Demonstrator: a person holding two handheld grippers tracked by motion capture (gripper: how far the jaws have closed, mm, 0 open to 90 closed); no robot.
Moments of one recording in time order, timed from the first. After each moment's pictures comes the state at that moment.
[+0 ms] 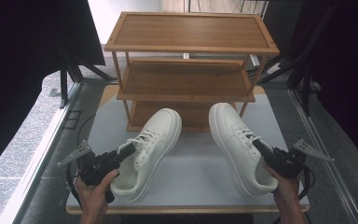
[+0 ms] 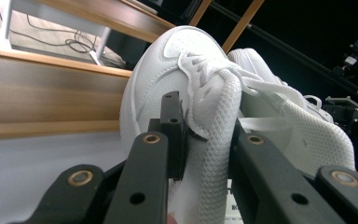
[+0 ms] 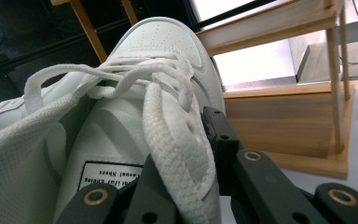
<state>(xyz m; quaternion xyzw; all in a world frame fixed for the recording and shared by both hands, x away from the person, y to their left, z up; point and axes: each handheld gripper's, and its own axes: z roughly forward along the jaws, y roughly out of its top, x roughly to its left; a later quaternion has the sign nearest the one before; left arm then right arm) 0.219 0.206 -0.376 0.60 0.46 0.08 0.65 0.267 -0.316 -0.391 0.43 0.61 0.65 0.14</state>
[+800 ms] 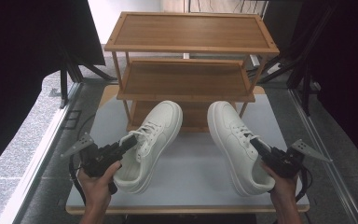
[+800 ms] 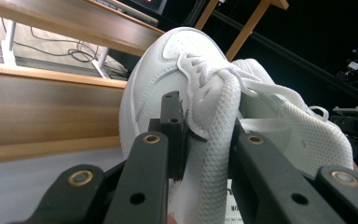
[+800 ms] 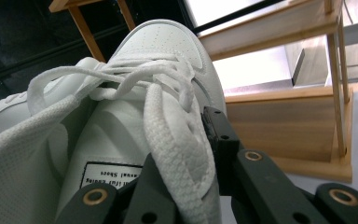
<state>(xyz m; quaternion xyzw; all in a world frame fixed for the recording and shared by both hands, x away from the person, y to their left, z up) 0.239 0.199 -0.366 0.60 0.45 0.10 0.66 0.265 -0.308 -0.387 0.44 0.60 0.65 0.15</state>
